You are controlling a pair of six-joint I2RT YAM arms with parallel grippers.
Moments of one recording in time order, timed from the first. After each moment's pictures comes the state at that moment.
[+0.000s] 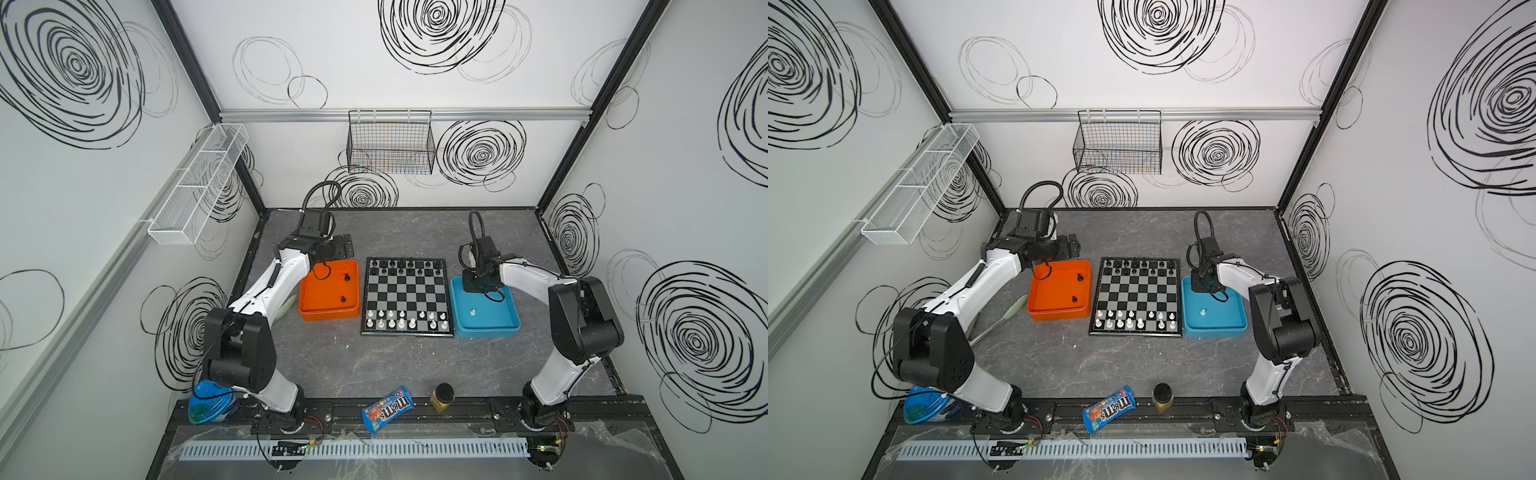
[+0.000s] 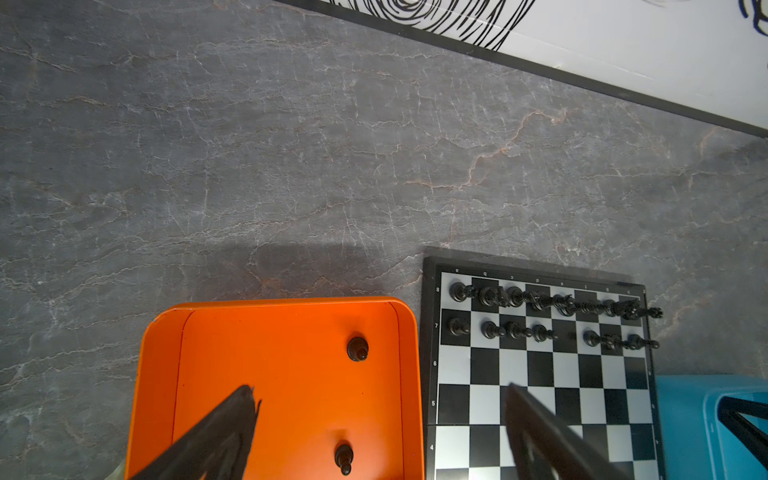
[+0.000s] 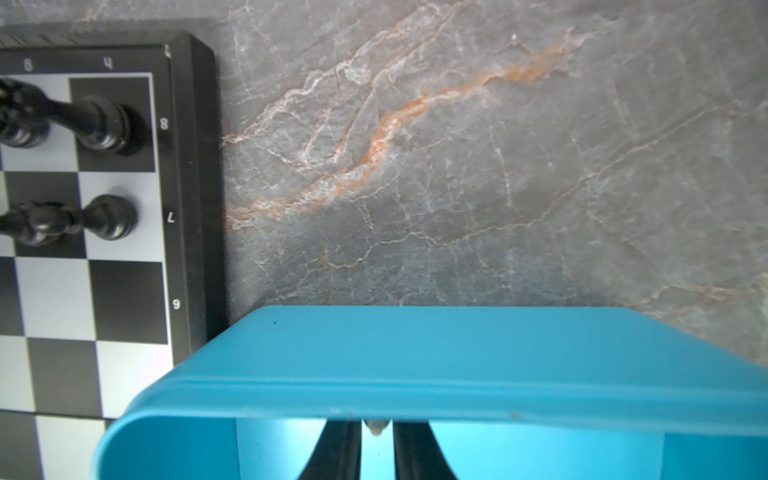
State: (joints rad) left arm -0.15 1.58 1.28 -0.58 0.04 -0.33; right arm 0.25 1.74 1.07 -0.52 0.02 0.29
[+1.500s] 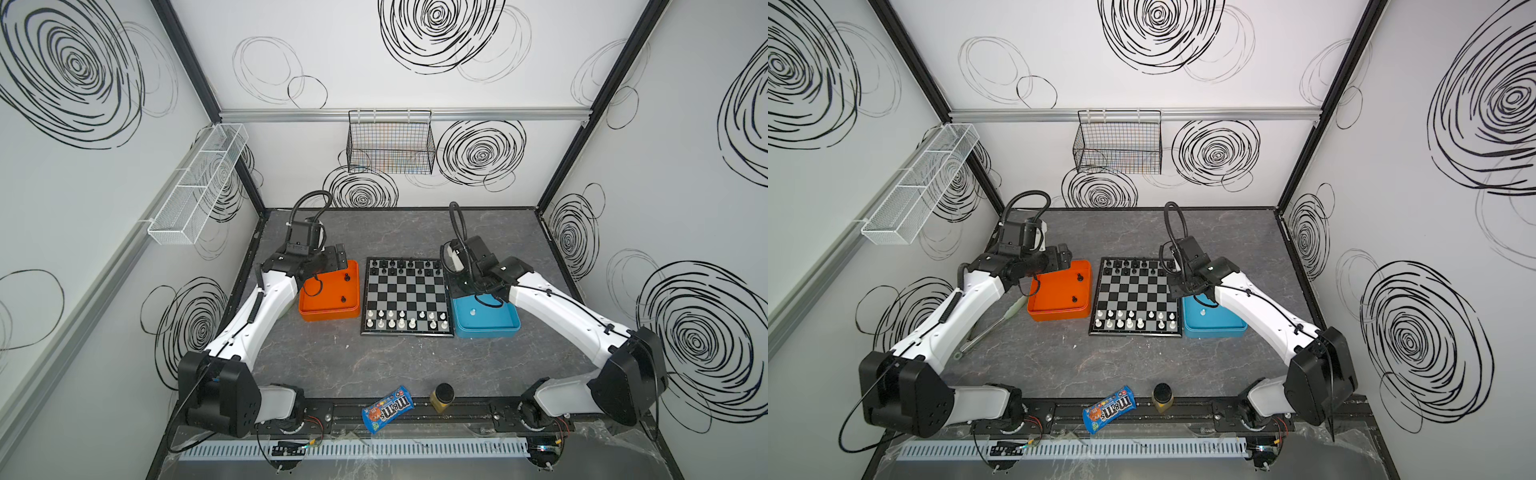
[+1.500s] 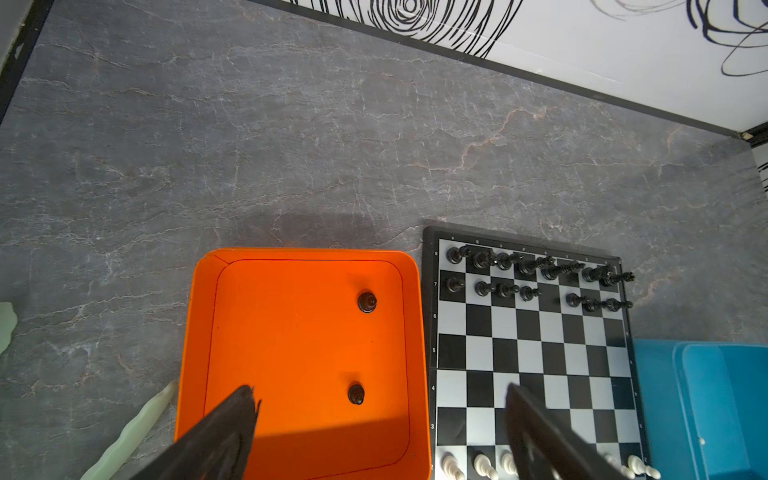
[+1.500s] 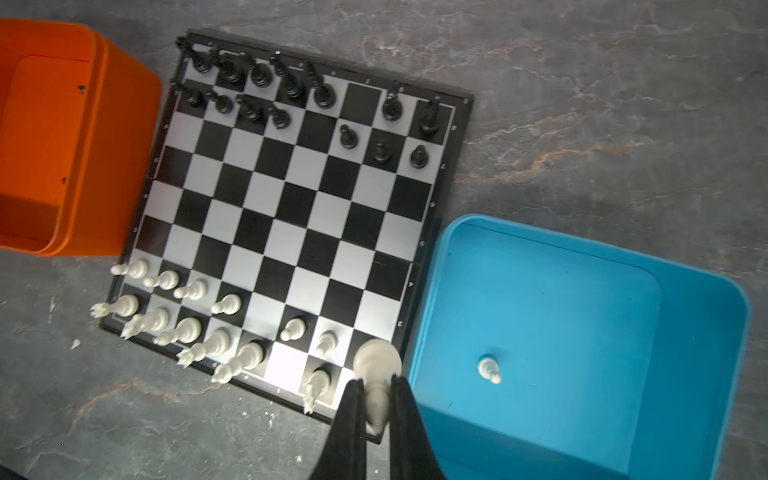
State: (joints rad) left arm -0.15 1.34 1.13 -0.61 0.03 -0.33; right arm 0.61 1.39 1.14 -0.78 0.05 0.36
